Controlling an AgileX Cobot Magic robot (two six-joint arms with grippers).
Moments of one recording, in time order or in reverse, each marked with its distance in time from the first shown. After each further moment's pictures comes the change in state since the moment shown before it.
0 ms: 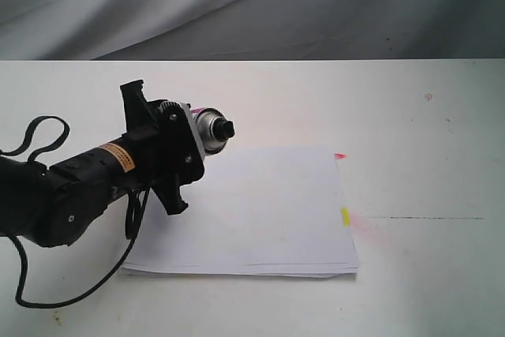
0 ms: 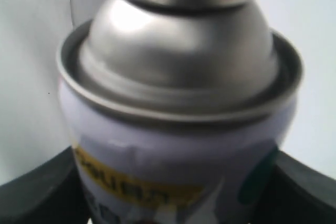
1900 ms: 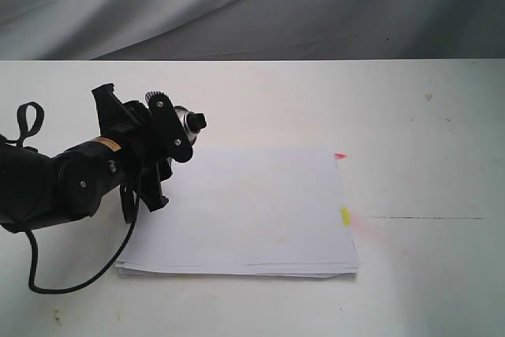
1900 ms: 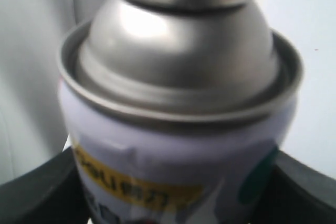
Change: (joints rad) left arm -0.002 0.002 -0.050 -0.536 0.128 0.362; right arm 0.000 0.000 0.000 0.013 -0.224 -0.006
